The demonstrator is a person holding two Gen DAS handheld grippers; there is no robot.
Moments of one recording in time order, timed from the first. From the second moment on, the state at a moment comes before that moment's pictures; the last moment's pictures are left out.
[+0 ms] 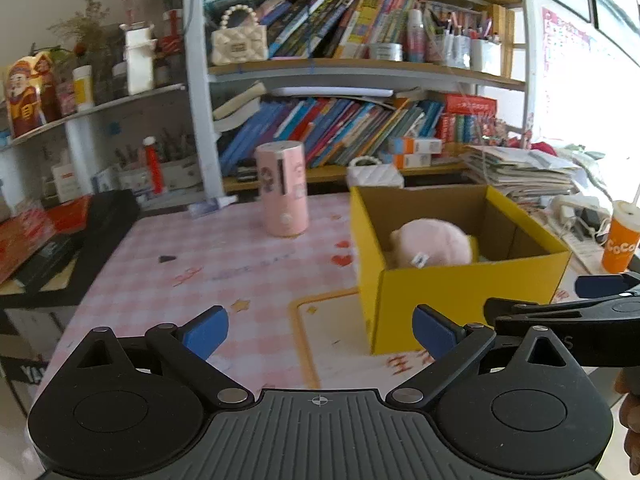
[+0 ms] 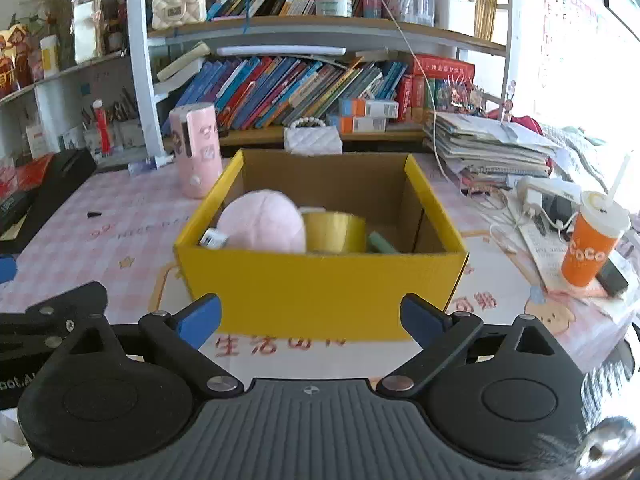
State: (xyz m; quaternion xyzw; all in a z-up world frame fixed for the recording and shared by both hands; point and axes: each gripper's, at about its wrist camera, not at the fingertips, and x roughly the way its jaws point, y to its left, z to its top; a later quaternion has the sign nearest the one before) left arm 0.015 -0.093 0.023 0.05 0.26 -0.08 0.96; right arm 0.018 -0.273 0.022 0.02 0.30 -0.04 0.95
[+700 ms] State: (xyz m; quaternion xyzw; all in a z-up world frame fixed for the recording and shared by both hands) left arm -0.021 -0.055 0.007 0.05 0.30 0.00 0.95; right arm -0.019 -0.206 0.005 -0.03 0.33 -0.09 0.94
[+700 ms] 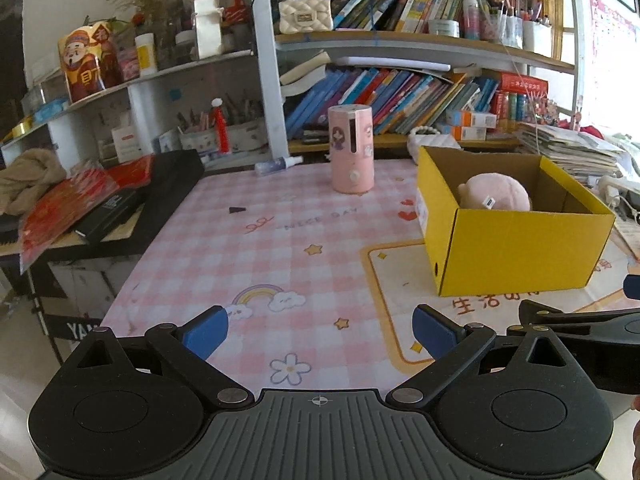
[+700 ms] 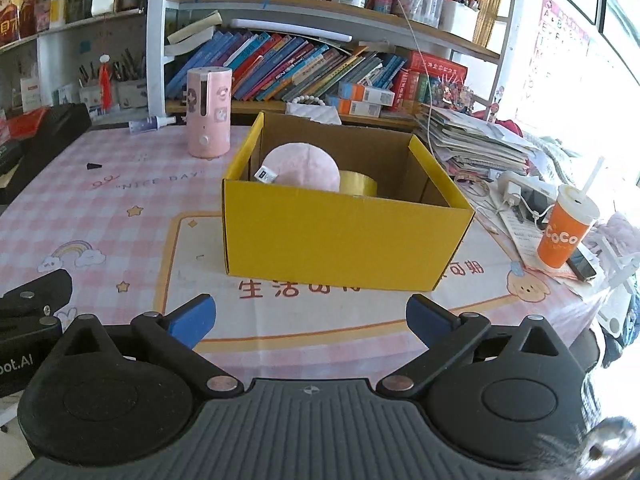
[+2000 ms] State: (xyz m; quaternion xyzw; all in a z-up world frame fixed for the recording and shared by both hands) left arm -0.027 -0.045 0.003 0.03 0.32 0.01 0.95; right arm -0.027 -0.193 -0.001 -0.04 0.35 -0.09 0.93
